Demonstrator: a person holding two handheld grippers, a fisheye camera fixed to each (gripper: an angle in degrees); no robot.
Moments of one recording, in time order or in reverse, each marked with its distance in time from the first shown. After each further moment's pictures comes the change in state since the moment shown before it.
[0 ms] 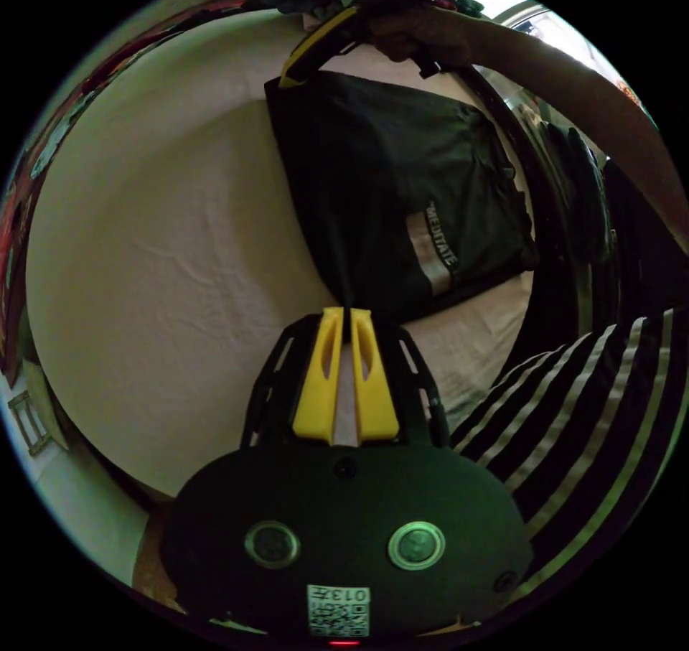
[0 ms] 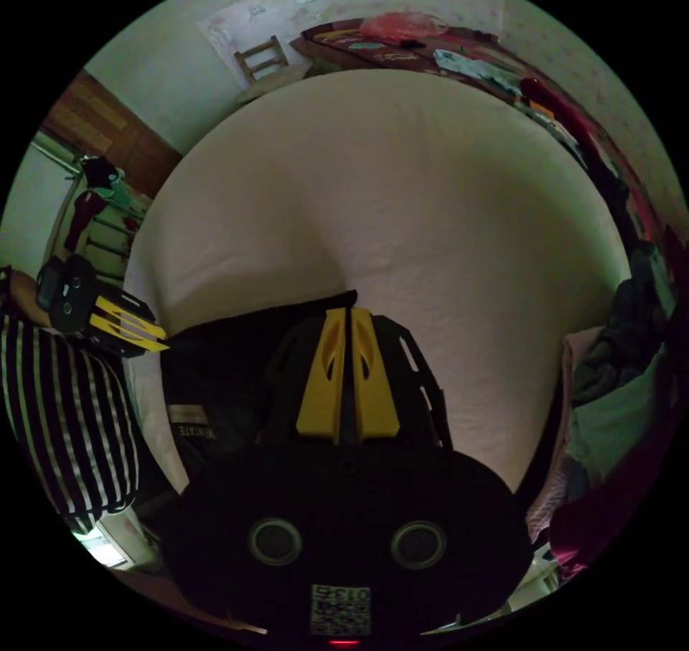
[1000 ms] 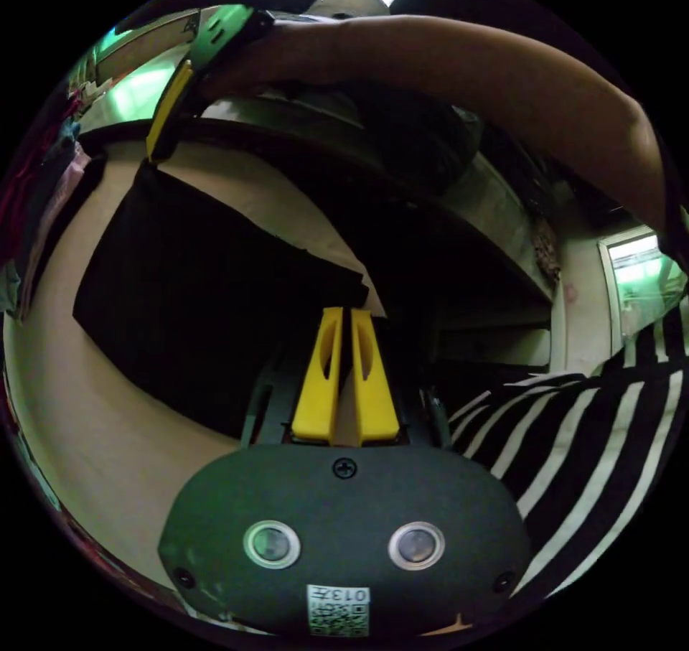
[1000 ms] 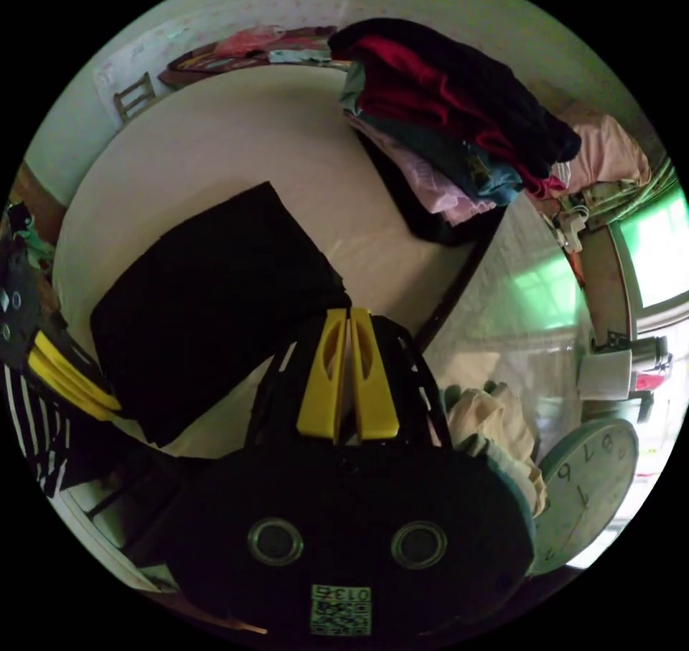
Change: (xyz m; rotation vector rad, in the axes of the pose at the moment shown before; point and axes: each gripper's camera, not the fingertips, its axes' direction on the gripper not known) left arm 0.237 -0.112 0.015 -0.093 0.090 0.781; right arm 0.007 0.305 -0.076 0.032 0.375 0.430
